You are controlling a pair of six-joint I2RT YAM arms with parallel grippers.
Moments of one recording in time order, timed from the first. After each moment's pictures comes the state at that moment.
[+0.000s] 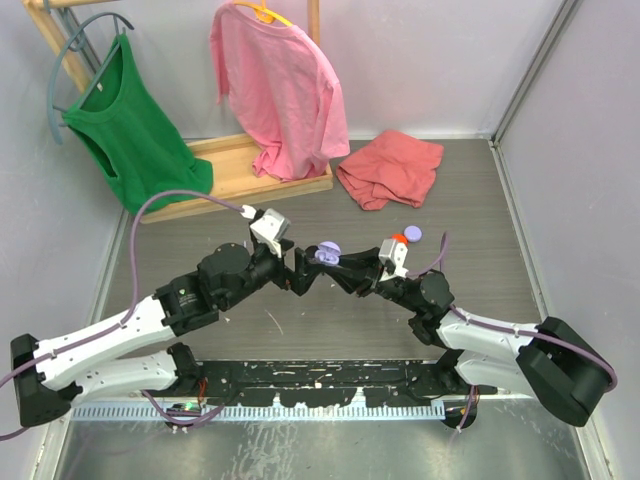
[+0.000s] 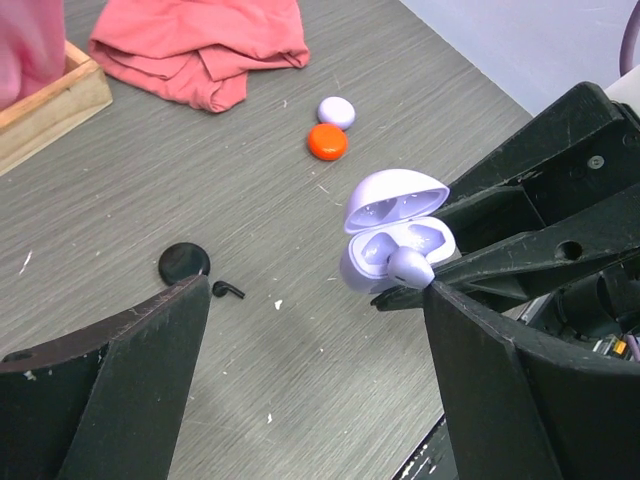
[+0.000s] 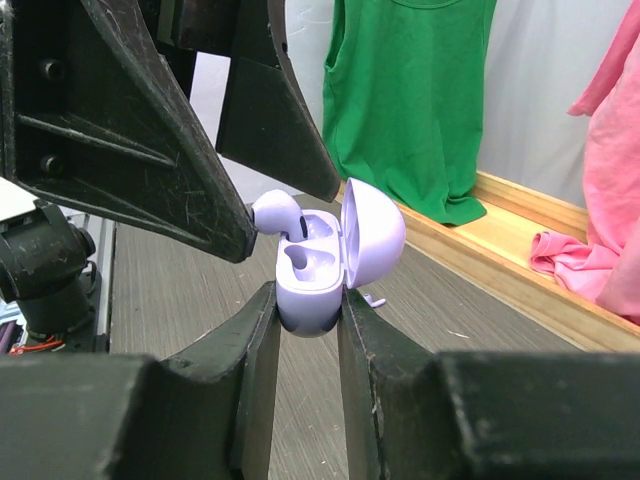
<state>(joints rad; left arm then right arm) -1.05 0.92 0.82 -0.10 -0.23 -0.28 0.77 1.08 0.22 1.24 -0.39 0.13</state>
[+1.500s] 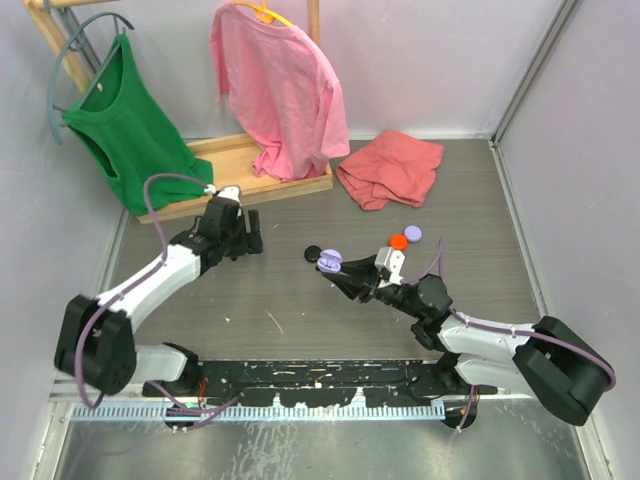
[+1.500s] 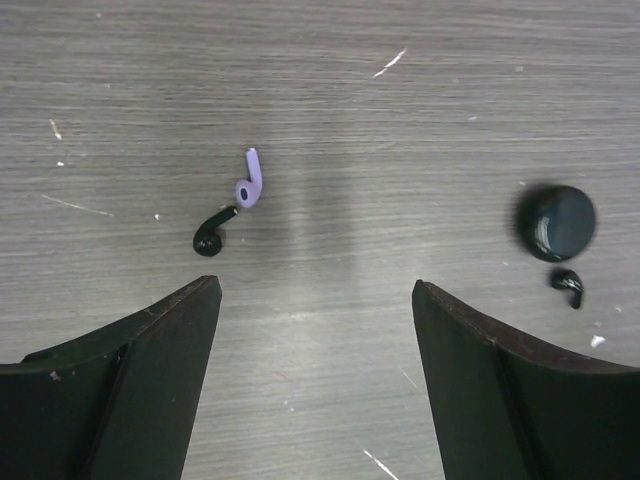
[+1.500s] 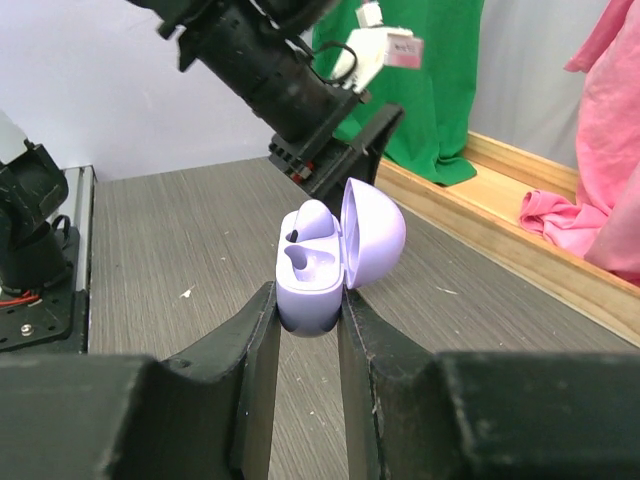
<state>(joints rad) -0.42 1.24 0.82 -0.33 -0.16 -0.41 0.77 1.08 0.16 1.22 -0.37 0.07</state>
